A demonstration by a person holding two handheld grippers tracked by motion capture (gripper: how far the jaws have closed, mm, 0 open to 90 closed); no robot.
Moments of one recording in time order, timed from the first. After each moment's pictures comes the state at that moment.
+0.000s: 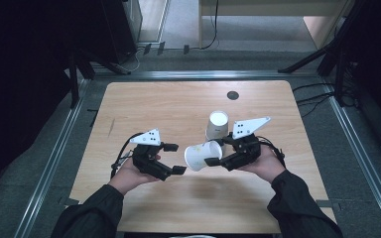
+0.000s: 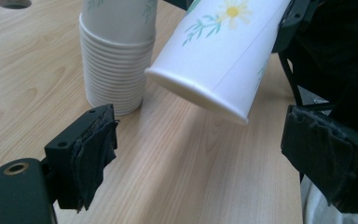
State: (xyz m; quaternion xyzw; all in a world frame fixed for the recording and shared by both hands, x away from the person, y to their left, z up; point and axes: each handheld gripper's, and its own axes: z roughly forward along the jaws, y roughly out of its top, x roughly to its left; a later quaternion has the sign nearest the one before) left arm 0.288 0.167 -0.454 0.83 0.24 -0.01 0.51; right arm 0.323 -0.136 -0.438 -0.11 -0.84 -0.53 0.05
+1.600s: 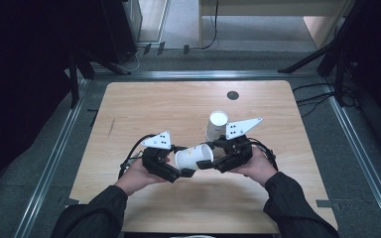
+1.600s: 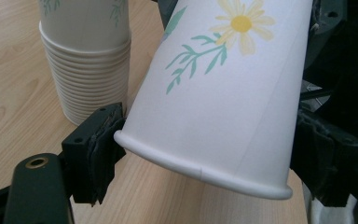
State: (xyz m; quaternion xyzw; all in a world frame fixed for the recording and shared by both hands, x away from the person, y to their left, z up) left arm 0.290 0.145 -0.461 0.84 0.20 -0.02 0.50; right arm 0.322 -0.118 -0.443 -0.11 -0.82 -0.56 0.10
